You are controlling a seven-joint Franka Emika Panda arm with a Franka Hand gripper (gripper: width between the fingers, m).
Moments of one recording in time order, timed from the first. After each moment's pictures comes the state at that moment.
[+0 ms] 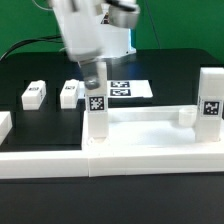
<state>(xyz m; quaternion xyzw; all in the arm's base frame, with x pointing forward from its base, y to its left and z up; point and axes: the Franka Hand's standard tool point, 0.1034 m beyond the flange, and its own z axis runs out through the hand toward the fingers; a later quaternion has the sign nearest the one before) 0.632 -0.048 0.120 -0.80 0.59 0.02 0.09</state>
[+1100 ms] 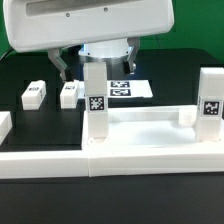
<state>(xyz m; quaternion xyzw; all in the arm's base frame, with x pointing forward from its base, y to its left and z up) 0.643 -0.046 0.129 -1.00 0.05 -0.04 0.05</state>
